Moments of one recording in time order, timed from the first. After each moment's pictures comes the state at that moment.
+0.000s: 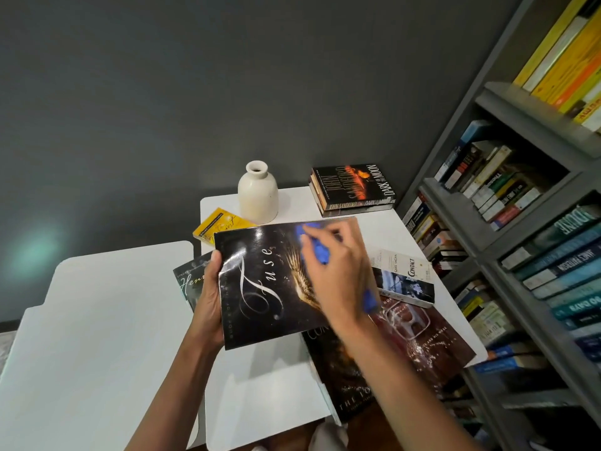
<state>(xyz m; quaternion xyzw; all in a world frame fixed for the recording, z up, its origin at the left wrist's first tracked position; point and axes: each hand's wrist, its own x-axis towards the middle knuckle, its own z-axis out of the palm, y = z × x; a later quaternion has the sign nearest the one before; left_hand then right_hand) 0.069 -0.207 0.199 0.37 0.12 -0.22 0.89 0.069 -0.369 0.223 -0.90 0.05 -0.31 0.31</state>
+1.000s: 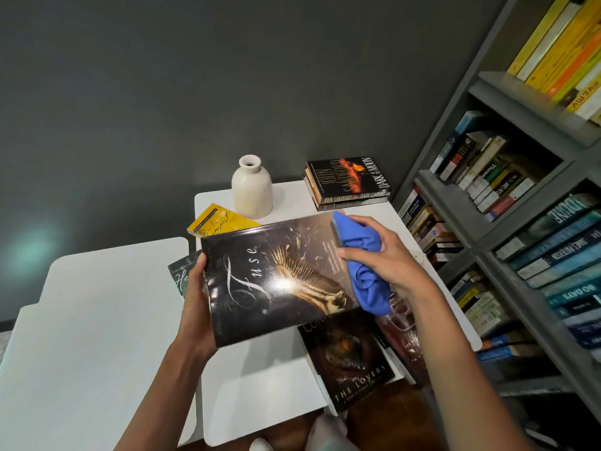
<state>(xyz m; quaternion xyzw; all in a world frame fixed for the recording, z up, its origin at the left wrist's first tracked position) 0.056 -0.200 0.187 0.39 0.17 -0.21 0.88 0.066 -0.467 0.242 -0.78 0.09 0.05 0.62</state>
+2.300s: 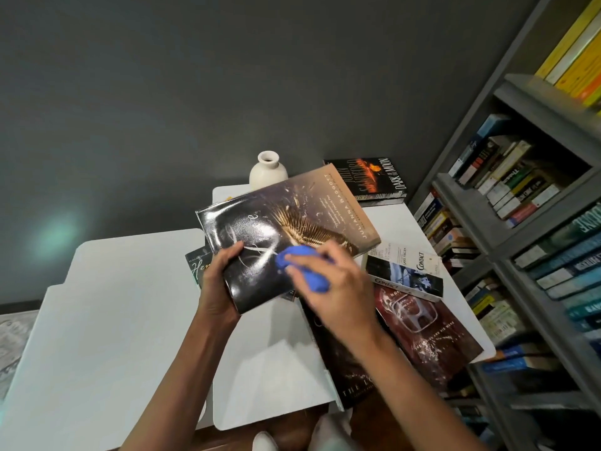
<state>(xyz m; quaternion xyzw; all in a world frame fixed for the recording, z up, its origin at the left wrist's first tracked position) 0.063 -0.206 0.204 0.39 0.17 -0.09 0.90 0.025 -0.371 0.224 -0.91 -0.12 -0.24 0.31</state>
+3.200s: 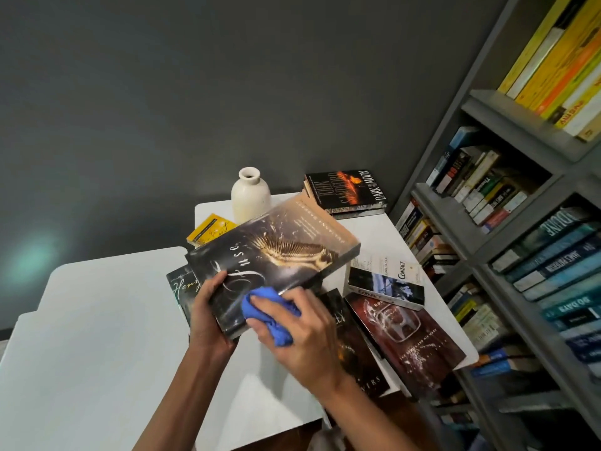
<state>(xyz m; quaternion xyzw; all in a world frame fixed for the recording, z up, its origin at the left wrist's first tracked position) 0.052 -0.221 0.196 0.36 0.23 -0.12 0.90 0.003 -0.355 0.185 -0.88 -0.17 -0.33 0.30</state>
